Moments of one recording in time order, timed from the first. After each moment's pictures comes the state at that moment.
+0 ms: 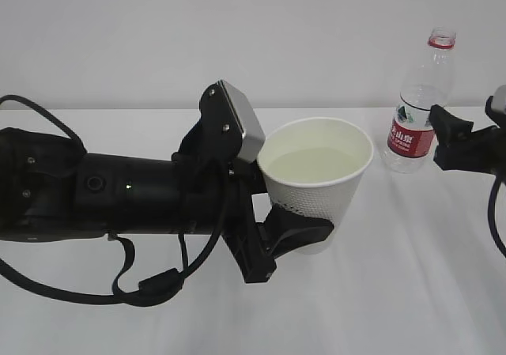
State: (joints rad) left arm -0.73 1.76 -0.82 0.92 -0.66 -0.57; right arm 0.03 1.76 -0.45 -0.06 -1.13 -0.09
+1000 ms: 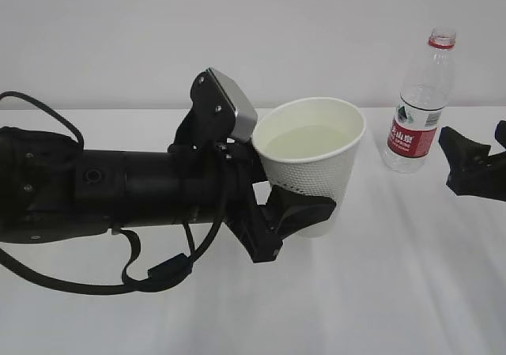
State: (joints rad) left arm -0.73 1.76 -0.82 0.82 -0.69 -0.57; right arm 0.03 1.67 -0.31 -0.08 -1.14 -0.02
